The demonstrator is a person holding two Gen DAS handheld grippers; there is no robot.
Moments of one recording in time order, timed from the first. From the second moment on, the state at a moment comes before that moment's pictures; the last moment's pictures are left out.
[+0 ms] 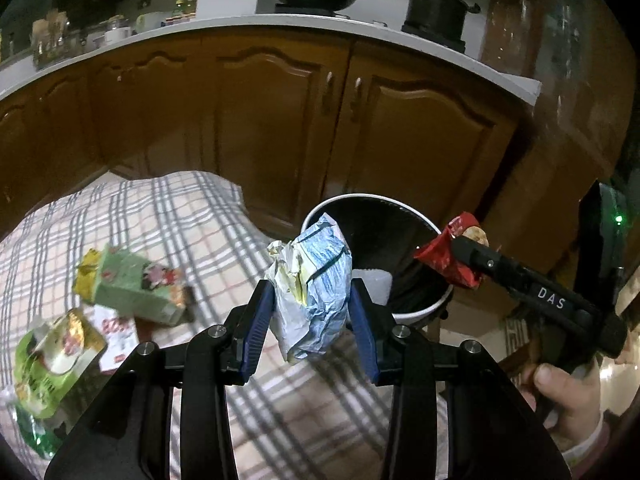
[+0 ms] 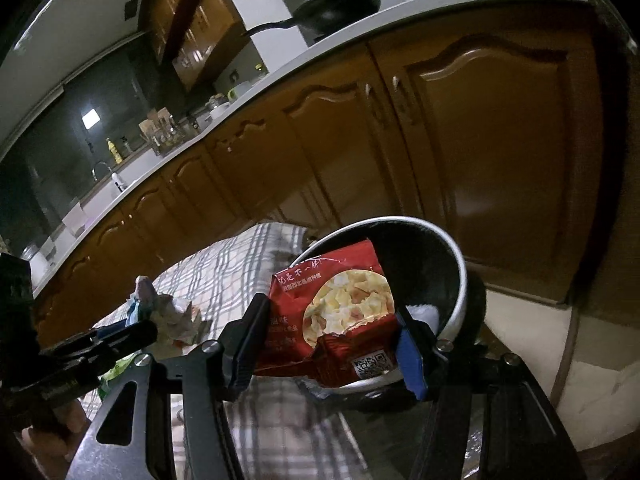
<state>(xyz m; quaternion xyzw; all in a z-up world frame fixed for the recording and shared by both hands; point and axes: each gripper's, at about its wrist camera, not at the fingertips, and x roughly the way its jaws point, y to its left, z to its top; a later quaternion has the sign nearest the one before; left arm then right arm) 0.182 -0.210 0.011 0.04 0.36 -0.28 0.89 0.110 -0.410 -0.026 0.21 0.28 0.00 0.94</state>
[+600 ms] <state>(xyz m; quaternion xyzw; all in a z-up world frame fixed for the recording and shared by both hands) 0.224 -0.273 -0.005 0.05 0.38 -0.30 0.87 0.142 -0.437 -0.035 0.19 0.29 -0.01 0.94</state>
